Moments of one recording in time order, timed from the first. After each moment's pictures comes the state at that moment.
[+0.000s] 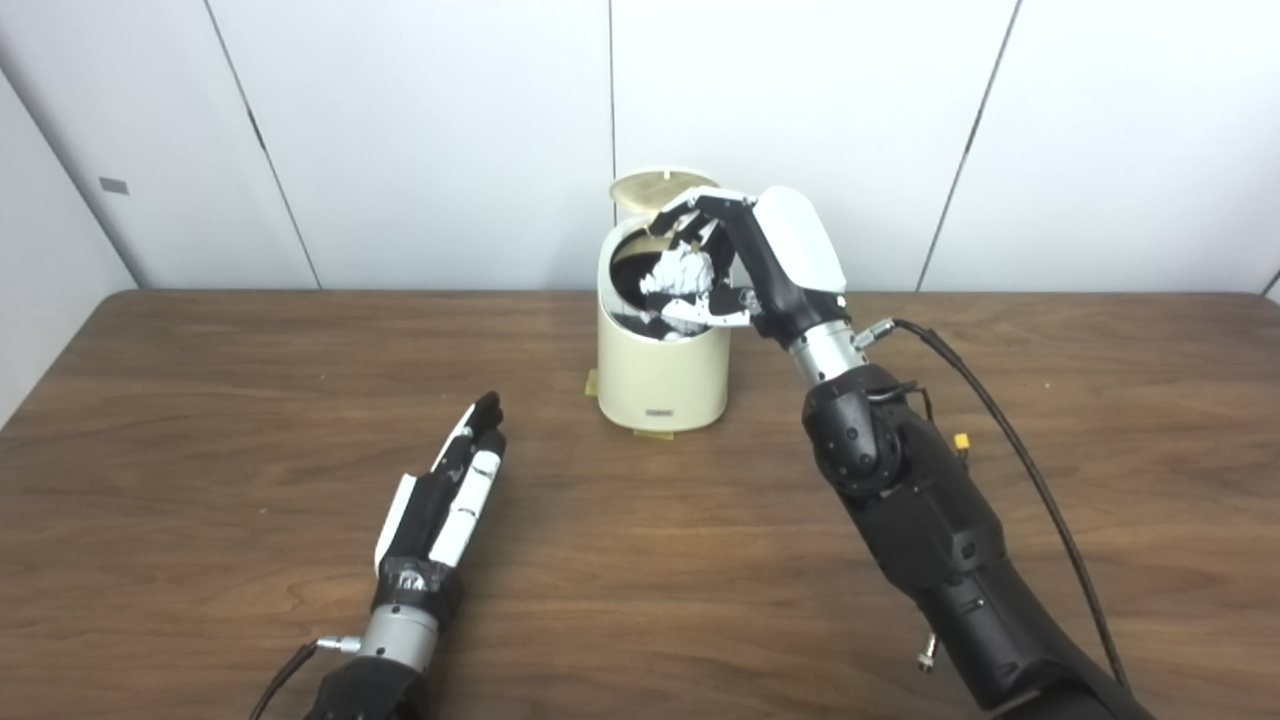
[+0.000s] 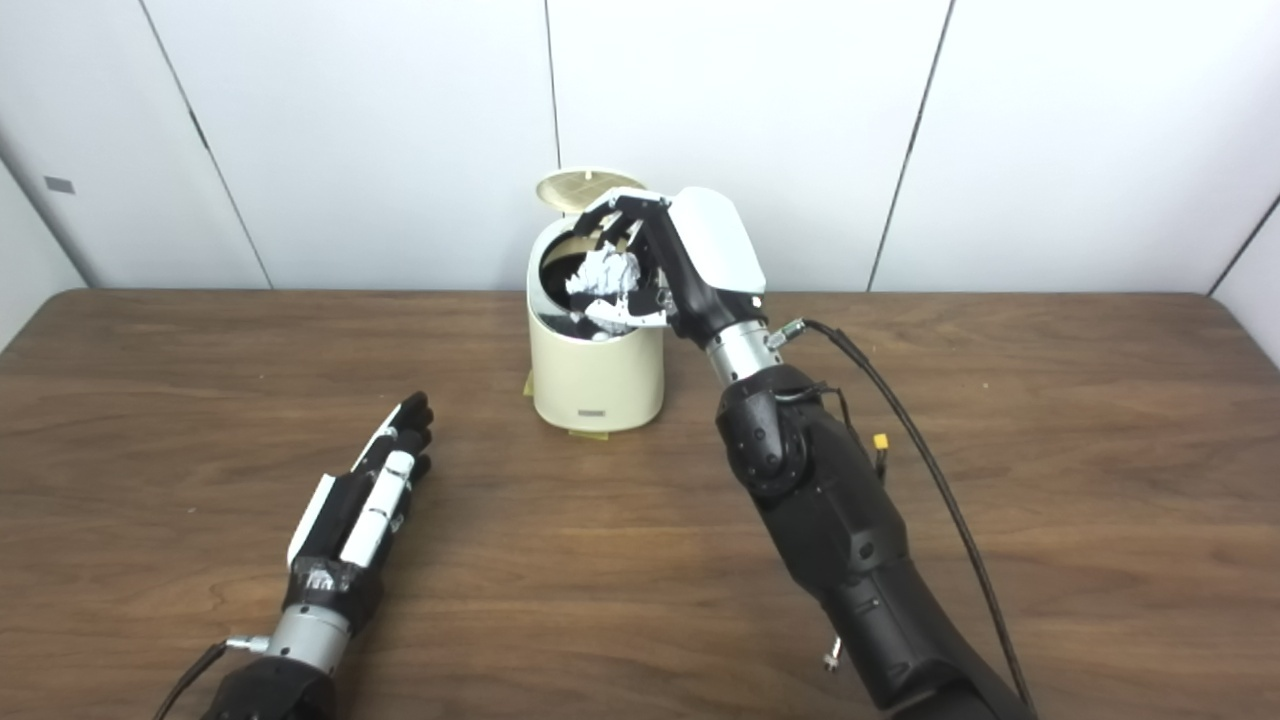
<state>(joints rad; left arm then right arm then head) 0.03 0.05 0.01 -0.22 -0.06 0.18 -0.07 -0.67 -0.08 0.26 0.40 -0.69 -0.18 -0.28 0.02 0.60</state>
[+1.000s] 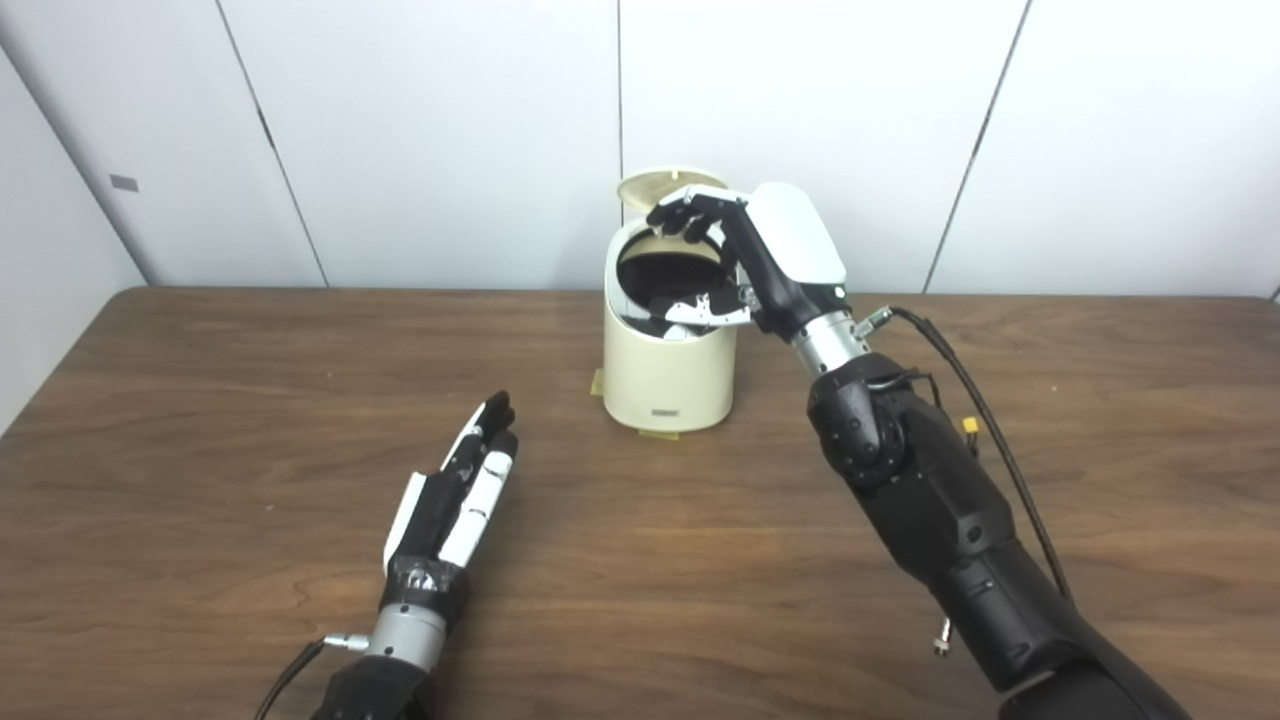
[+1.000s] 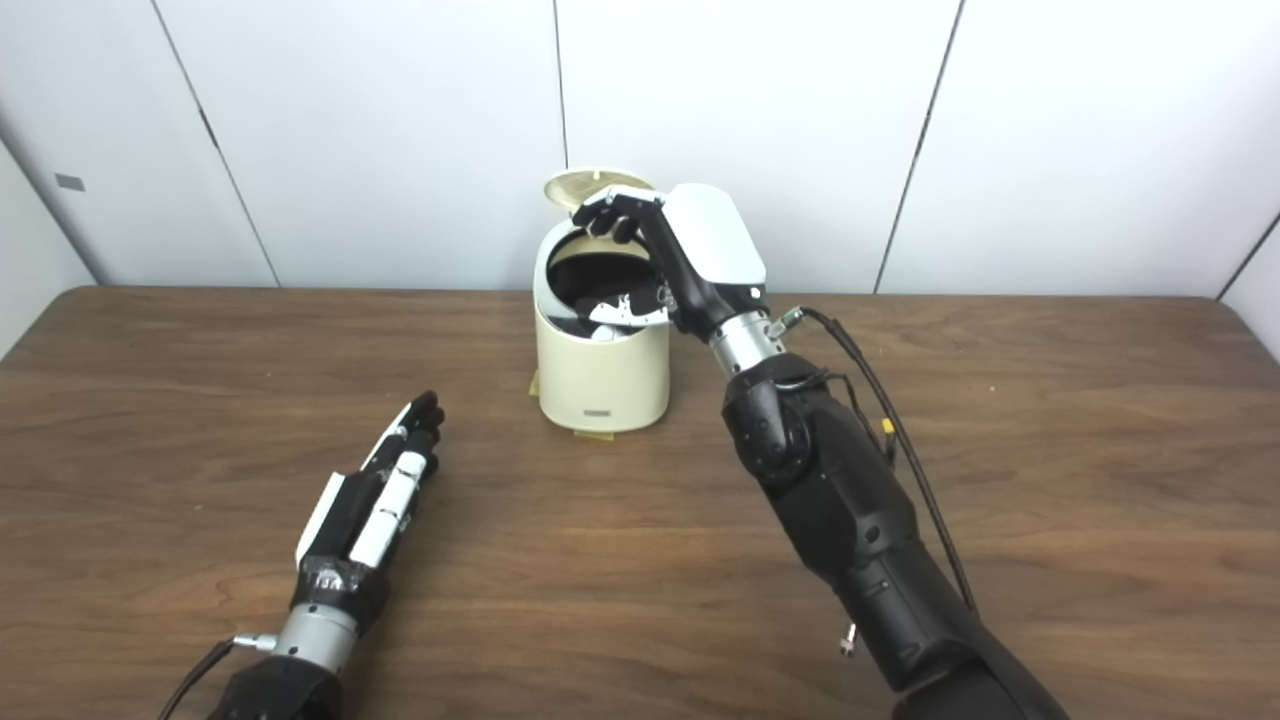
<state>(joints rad) 0.04 0.04 0.00 -0.23 -0.04 0.19 -0.07 -0.70 -0.11 0.30 0.41 -0.71 -0.14 -0.24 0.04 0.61</state>
